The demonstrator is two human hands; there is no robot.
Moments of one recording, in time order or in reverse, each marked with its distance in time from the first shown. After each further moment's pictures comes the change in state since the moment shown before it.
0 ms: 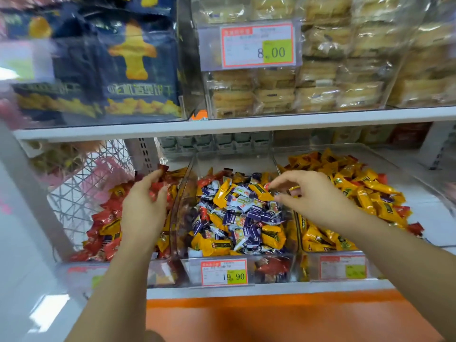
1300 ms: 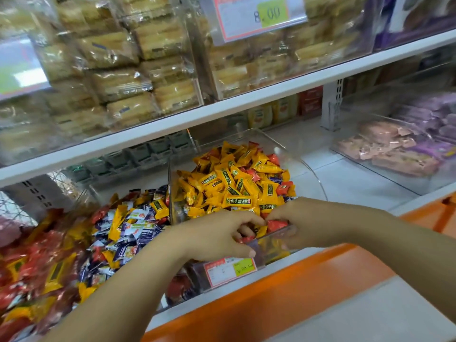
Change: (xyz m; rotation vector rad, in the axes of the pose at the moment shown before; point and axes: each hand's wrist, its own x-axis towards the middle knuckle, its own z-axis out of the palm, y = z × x) left_hand -0.094 0.193 0.142 0.328 -1.444 0.613; right_hand -0.099 0.121 -0.087 -0.284 -0.488 0.118
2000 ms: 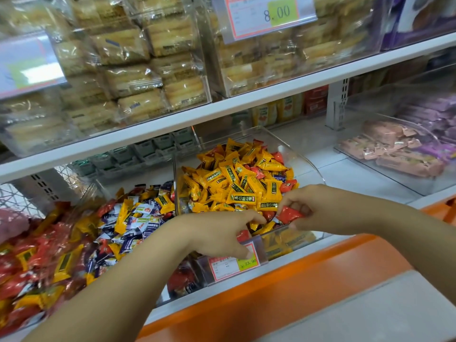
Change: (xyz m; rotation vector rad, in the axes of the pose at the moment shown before) left_hand -0.005 -0.001 -0.004 0.088 -0.108 -0.053; right_hand -0.017 0.007 -0.009 0.275 0.130 0.066
